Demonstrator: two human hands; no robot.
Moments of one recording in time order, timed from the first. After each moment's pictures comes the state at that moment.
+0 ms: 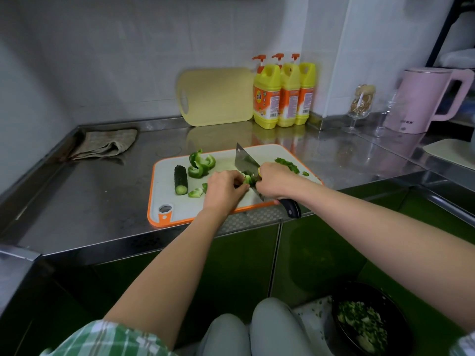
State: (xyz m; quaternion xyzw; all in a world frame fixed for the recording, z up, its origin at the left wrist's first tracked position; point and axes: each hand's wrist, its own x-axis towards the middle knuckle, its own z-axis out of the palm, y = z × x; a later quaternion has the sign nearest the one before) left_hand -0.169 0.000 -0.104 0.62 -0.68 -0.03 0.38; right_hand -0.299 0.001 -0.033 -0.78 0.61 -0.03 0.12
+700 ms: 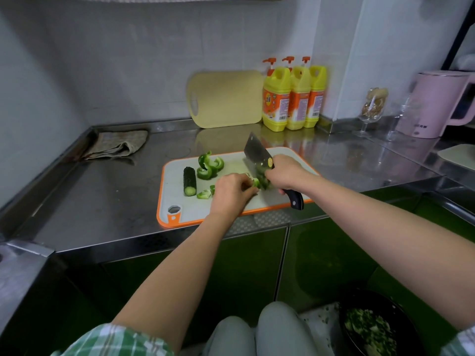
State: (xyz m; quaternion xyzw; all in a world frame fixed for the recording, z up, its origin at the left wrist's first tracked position) left_hand -0.166 0.003 -0.105 0.62 -0.69 -0.03 0.38; right_hand -0.304 -0.025 -0.034 -0.76 0.61 -0.13 0.20
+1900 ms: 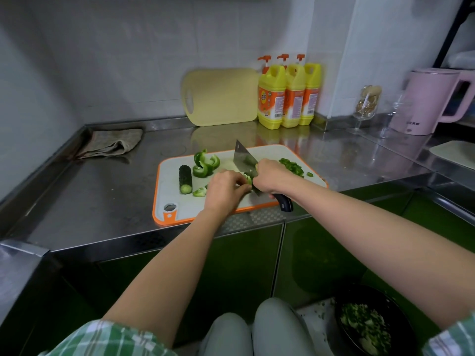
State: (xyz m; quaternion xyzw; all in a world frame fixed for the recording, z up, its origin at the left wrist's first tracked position) left_hand -0.159 -0.002 -0.108 0.62 -0.70 -0.01 0.36; right_hand -0.285 -0.010 -0.037 -0.76 0.62 -0.08 0.16
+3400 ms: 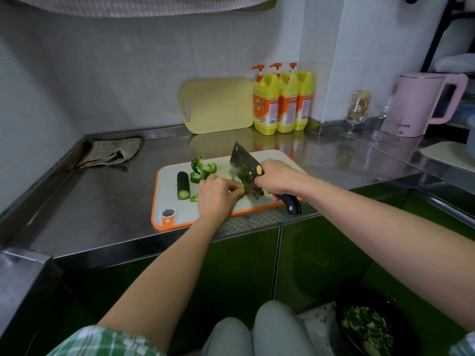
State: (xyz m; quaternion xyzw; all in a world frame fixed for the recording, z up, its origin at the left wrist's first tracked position) left_hand -0.160 0.007 -0.105 0.68 -0.66 0.04 0.33; right_hand -0.311 0.011 -0.017 -0.77 0.59 -0.11 0.22
